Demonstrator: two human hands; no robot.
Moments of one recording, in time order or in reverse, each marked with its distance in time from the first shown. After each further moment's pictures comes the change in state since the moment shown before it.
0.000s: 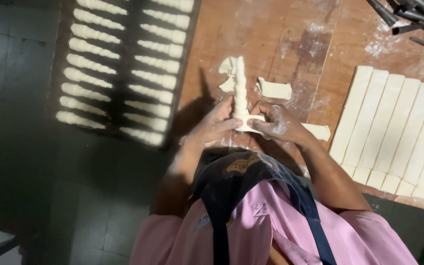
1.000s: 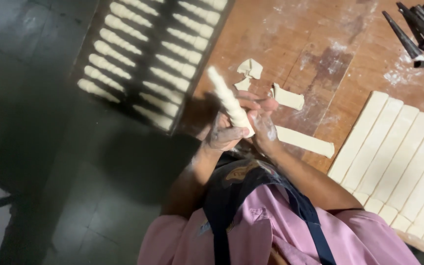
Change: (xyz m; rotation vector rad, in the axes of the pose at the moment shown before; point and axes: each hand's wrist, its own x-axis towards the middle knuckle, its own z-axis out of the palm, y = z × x) left_hand -0.023 0.011 0.065 -0.202 -0.106 0.591; right_hand 0.002 -0.003 0.071 0.926 -0.147 -0.566
